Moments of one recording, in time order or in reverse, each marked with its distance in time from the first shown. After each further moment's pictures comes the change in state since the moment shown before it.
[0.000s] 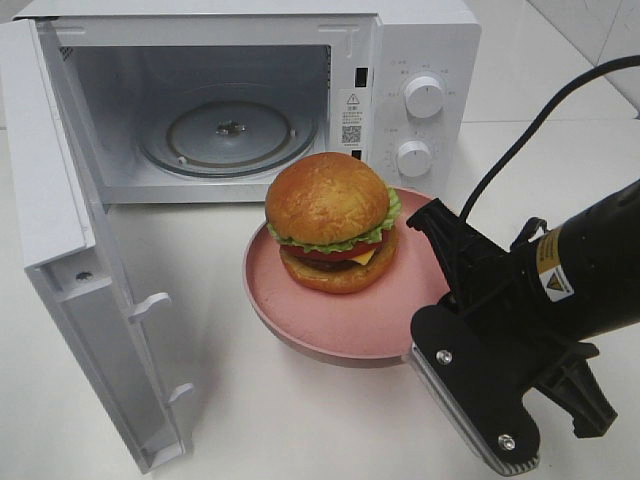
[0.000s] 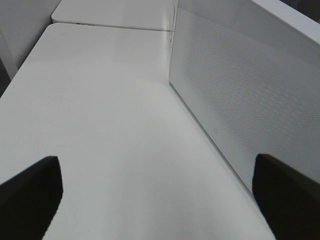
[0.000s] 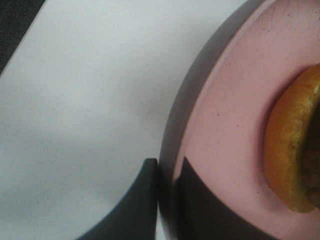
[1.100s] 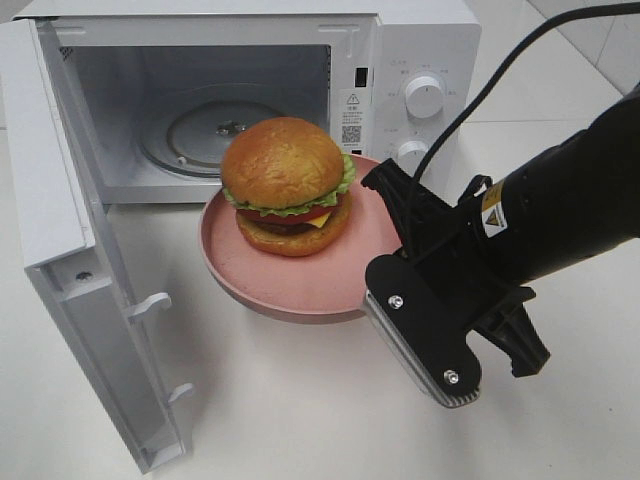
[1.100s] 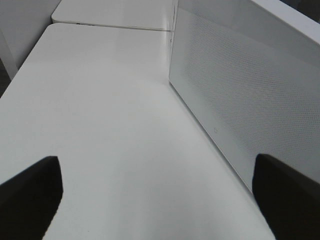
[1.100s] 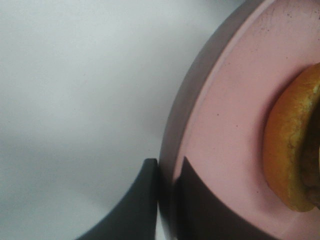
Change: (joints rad) left arm 0.000 0.000 0.000 0.000 0.000 0.000; right arm -0.039 0.120 -0.124 0.152 -0.074 -0.234
